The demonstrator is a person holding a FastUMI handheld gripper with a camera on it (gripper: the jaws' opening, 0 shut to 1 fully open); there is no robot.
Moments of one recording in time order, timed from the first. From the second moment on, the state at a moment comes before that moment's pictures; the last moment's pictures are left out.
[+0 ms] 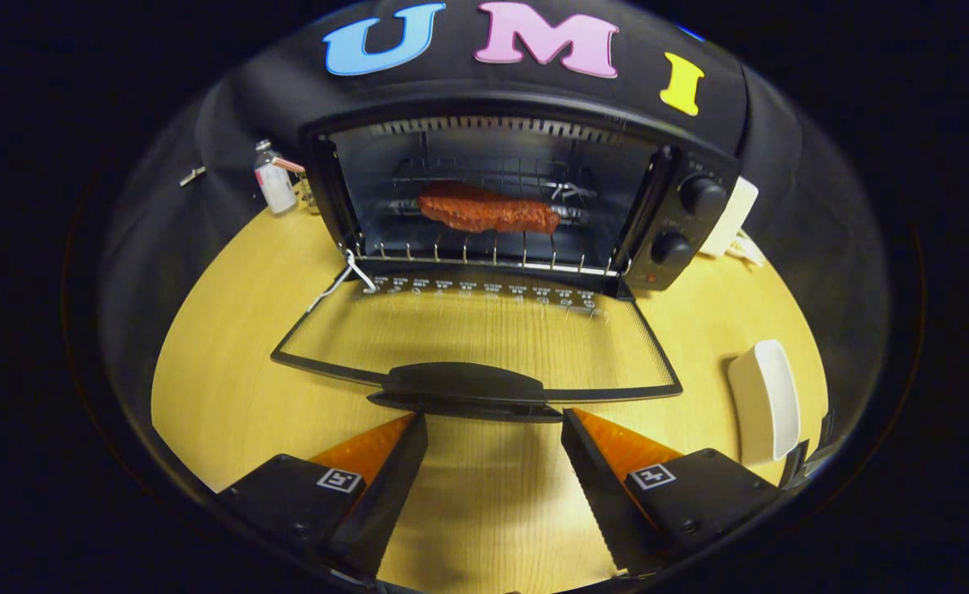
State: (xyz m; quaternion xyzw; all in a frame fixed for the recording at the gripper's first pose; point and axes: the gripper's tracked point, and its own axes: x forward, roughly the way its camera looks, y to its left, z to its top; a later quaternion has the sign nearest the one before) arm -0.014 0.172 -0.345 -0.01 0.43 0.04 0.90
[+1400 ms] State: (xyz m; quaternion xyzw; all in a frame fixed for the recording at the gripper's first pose) arm 0.051 0.072 -0.025 0.04 0.10 0.01 0.99
